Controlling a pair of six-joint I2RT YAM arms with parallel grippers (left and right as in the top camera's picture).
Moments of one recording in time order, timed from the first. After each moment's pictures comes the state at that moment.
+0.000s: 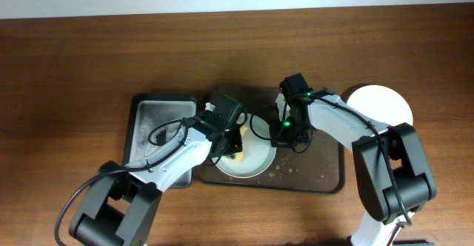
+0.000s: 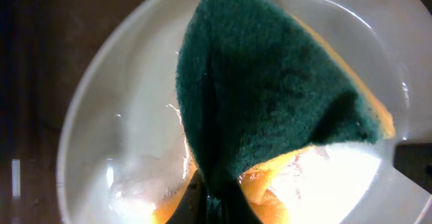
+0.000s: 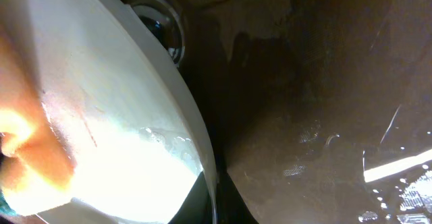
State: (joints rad) left arm -0.58 1.75 1.02 -0.53 0.02 -0.67; right arm 0.33 1.91 1.15 -0.75 -0.38 0.29
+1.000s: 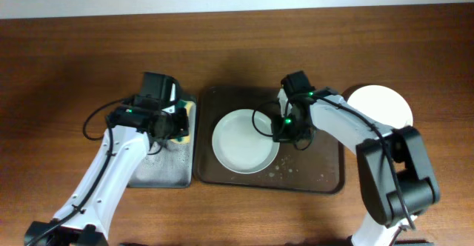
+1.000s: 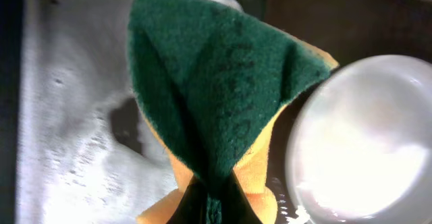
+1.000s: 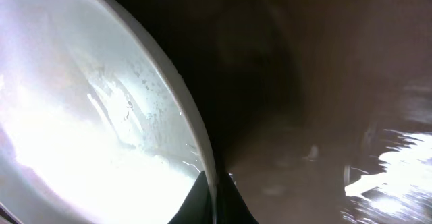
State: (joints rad) left arm -0.22 1.49 1.09 -0.80 0.02 -0.30; right arm 0.32 1.88 1.15 -0.71 -0.31 0.29
